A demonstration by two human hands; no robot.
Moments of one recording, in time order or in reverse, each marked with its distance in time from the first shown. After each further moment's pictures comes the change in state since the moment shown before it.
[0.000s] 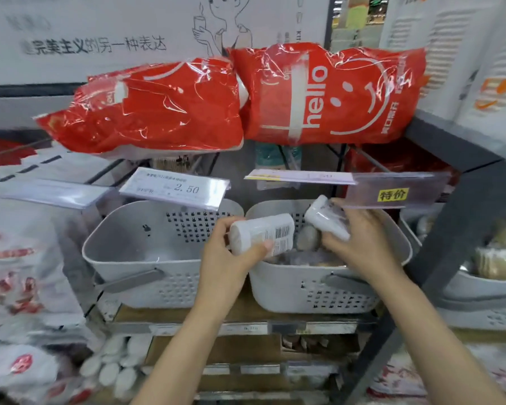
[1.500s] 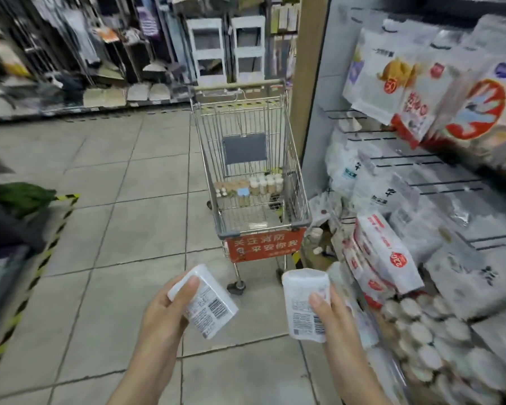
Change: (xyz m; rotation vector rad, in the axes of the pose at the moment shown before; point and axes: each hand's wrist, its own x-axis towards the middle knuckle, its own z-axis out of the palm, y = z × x) left_hand -0.456 -0.059 -0.465 -0.335 1.551 -0.393; right_hand -0.388 -0.485 0.269 1.051 -1.613 0.037
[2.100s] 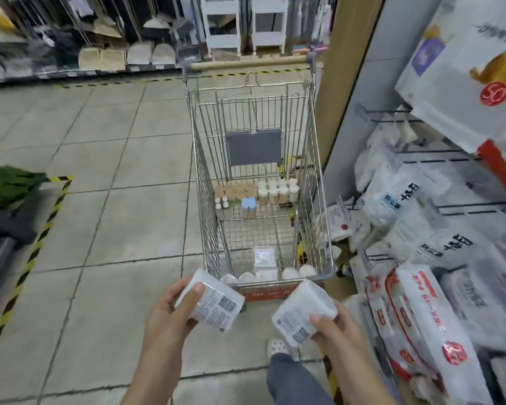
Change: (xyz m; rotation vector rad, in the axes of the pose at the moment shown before) left_hand 0.246 0.017 0.081 0.019 0.171 -0.063; right_hand 0.276 0.002 -0.013 -0.010 0.022 0.277
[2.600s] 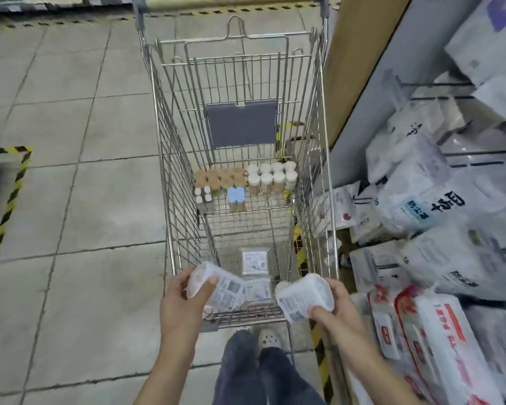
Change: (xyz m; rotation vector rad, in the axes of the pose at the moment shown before) left_hand 0.169 -0.041 0.085 0.233 0.116 -0.119; right_hand 0.176 -0.028 -0.015 -0.333 0.019 0.069
